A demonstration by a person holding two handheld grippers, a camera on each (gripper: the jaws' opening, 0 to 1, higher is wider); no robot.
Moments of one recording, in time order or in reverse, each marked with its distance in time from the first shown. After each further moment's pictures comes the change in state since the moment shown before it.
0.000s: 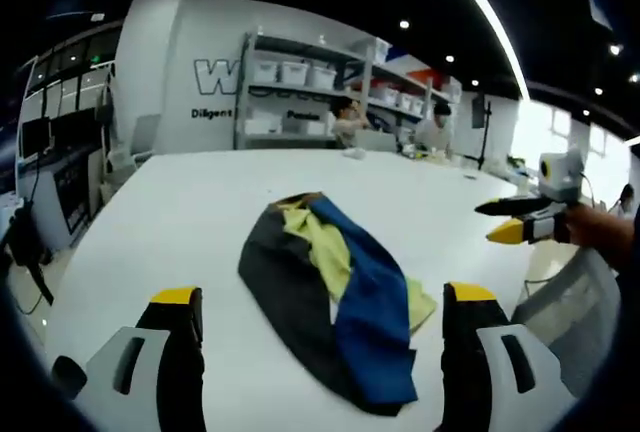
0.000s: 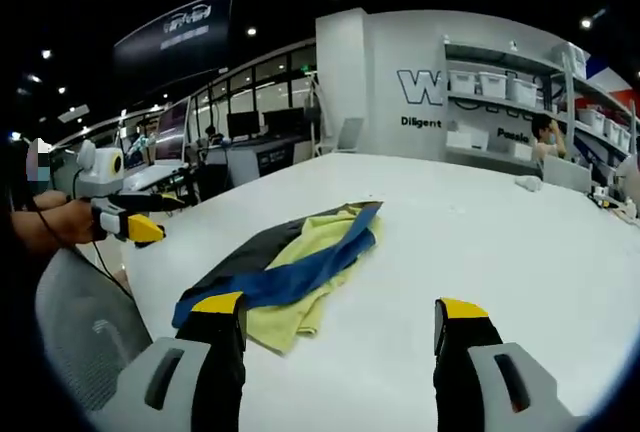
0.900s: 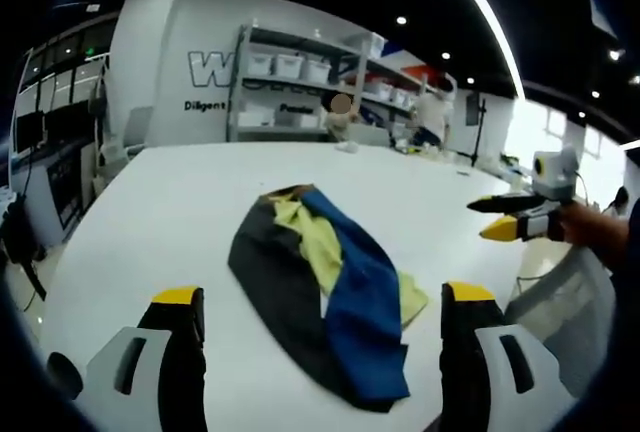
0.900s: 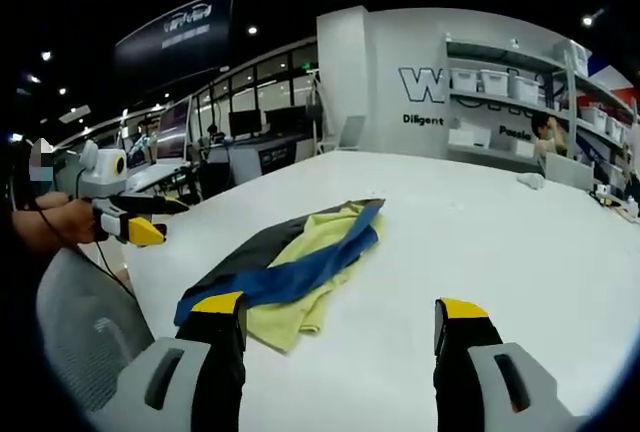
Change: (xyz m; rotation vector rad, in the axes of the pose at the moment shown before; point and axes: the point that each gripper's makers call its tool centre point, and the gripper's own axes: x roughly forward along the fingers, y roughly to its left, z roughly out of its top) left arm 0.002 -0.007 -0.006 -0.011 0.030 -0.035; right arm 0.000 0.002 -0.002 0.002 0.009 0.010
